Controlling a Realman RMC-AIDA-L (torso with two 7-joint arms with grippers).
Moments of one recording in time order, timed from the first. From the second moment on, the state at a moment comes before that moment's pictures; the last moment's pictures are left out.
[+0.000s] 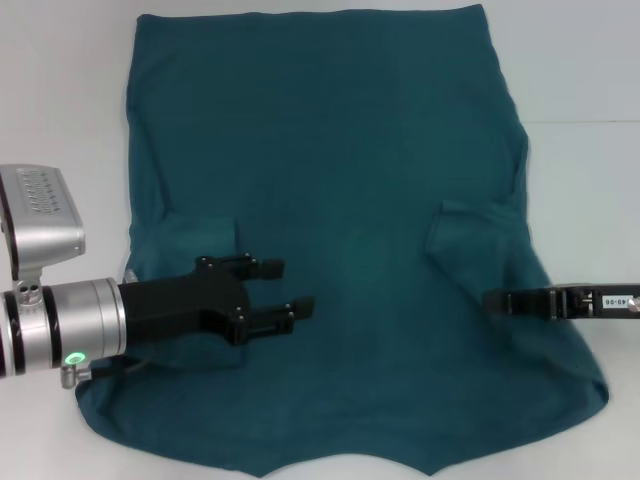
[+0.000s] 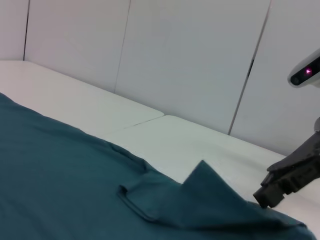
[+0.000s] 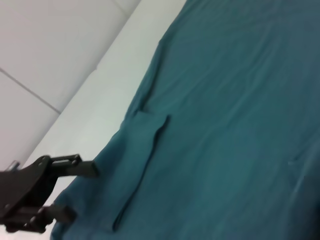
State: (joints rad) left arm -0.54 -2.16 0.69 0.62 2.00 1.42 -1.31; right arm 0.55 2.01 -0.72 -0.63 -2.13 -1.45 2.01
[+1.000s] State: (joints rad) left arm -0.52 -2.16 0.69 0.62 2.00 1.42 -1.32; right arm 0.51 2.02 -0.56 -0.59 -1.99 -1.45 1.81
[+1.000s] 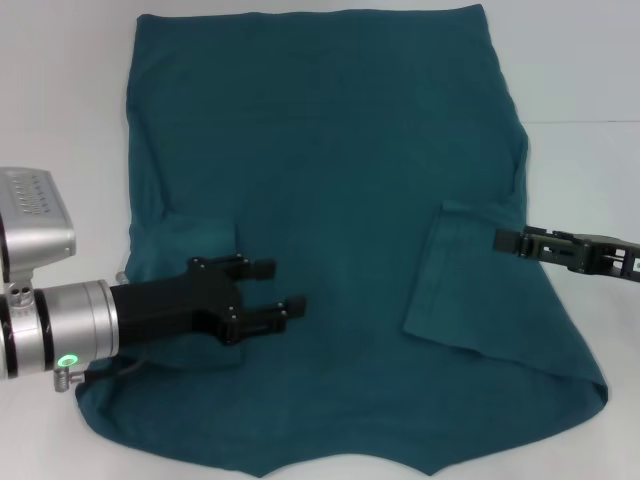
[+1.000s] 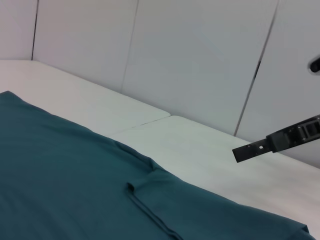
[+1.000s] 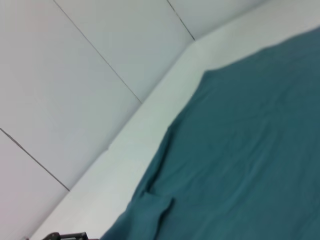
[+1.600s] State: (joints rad) left arm -0.41 -2.16 0.65 0.75 2.00 1.41 -1.49; right arm 0.50 2.07 -0.56 -0.50 -1.91 -1.41 1.63
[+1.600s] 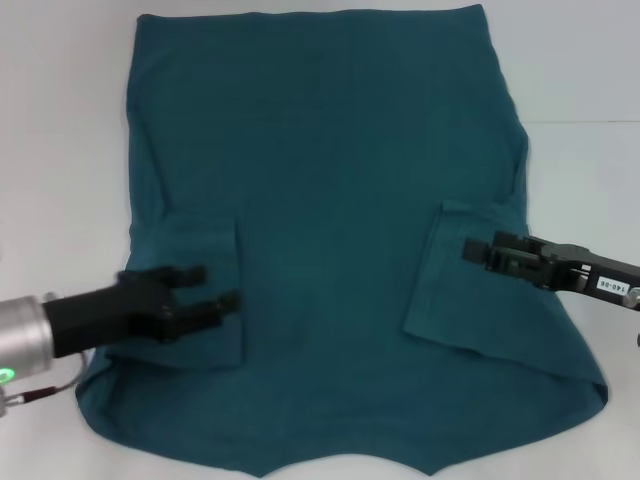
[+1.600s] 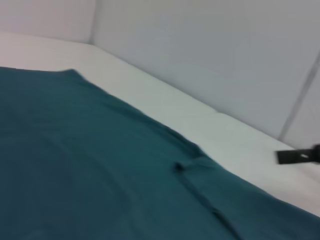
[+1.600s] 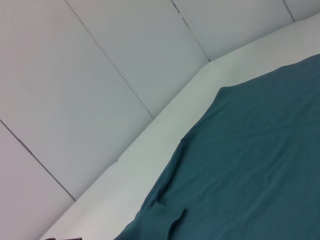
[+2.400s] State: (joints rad) left arm -0.27 -2.15 0.42 0.90 2.14 1.47 -1.68; right arm 0.54 2.07 -0.57 -0.51 -1.92 -1.42 1.65
